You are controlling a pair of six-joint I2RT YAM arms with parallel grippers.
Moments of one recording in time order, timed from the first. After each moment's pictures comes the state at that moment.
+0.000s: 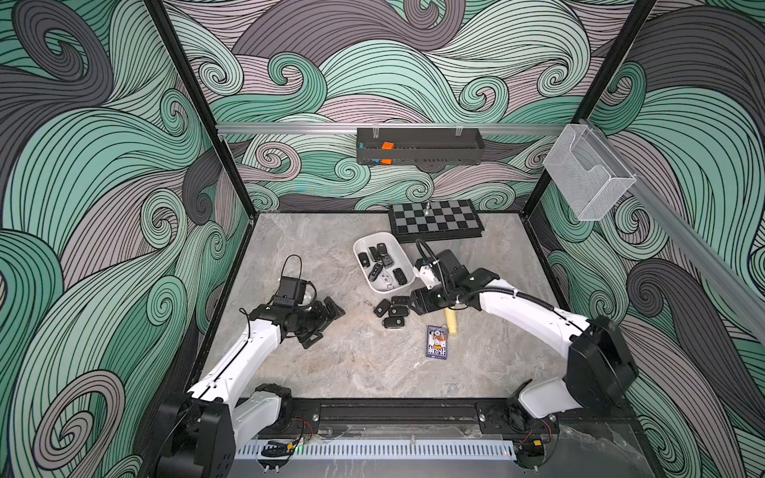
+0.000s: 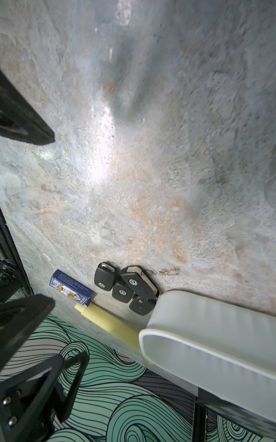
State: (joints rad) left arm -0.18 1.08 0.62 -0.66 0.44 -0.84; right arm 0.63 1.44 1.00 -0.65 -0.17 0.31
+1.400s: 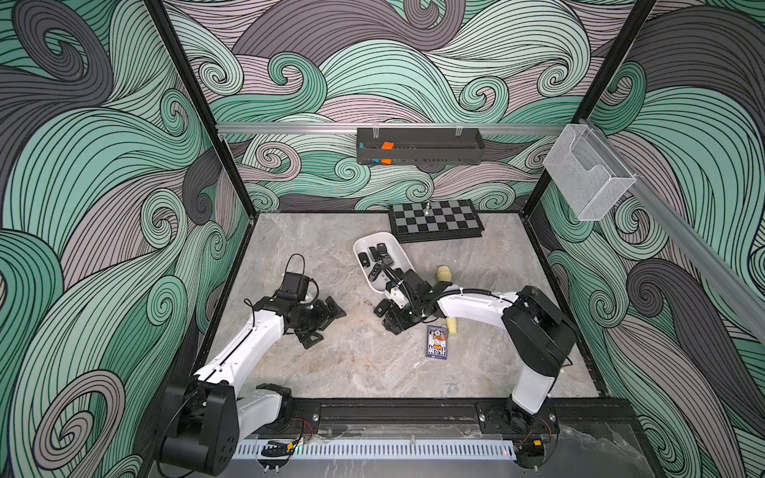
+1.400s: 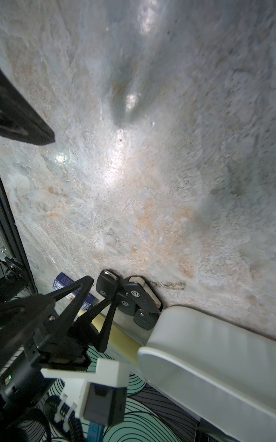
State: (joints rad) left arm -0.18 1.15 0.67 -0.72 0.45 -0.84; right arm 0.78 1.81 1.06 -0.45 -0.19 0.27
